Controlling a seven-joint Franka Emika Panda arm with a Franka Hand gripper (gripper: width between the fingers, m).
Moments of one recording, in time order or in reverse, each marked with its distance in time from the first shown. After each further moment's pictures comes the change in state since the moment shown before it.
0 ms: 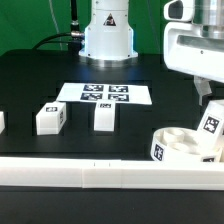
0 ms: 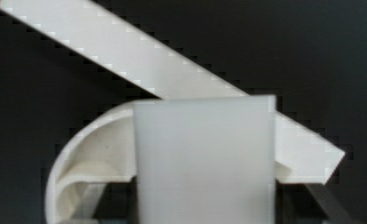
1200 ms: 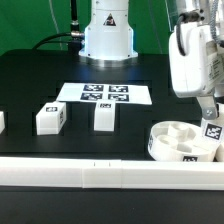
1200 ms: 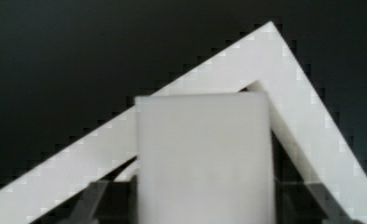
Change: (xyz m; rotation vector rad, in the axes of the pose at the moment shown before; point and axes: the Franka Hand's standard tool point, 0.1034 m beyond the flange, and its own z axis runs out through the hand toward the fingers) arm 0.011 0.001 0.002 0.182 -0.141 1.060
